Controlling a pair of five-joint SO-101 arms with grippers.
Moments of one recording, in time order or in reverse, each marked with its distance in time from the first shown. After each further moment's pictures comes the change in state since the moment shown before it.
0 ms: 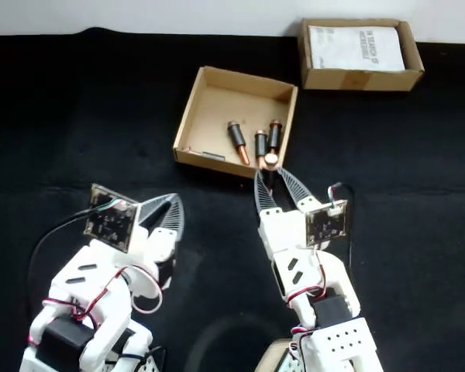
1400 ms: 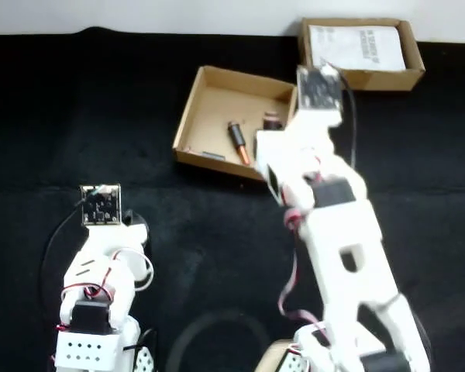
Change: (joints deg) left arm -20.9 -6.9 32.4 -8.2 0.0; right arm 1.2 60.6 -68.9 39.6 -8.8
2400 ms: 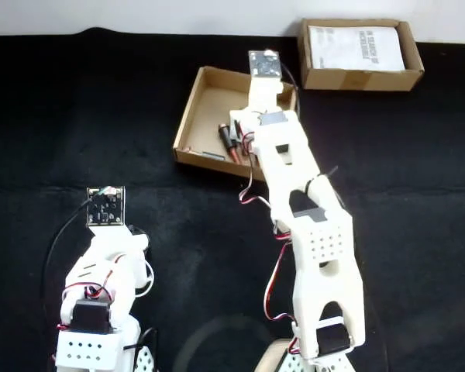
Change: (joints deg) left arm 0.0 0.0 0.0 5.0 0.0; right arm 0.4 70.9 -56.1 1.5 0.0
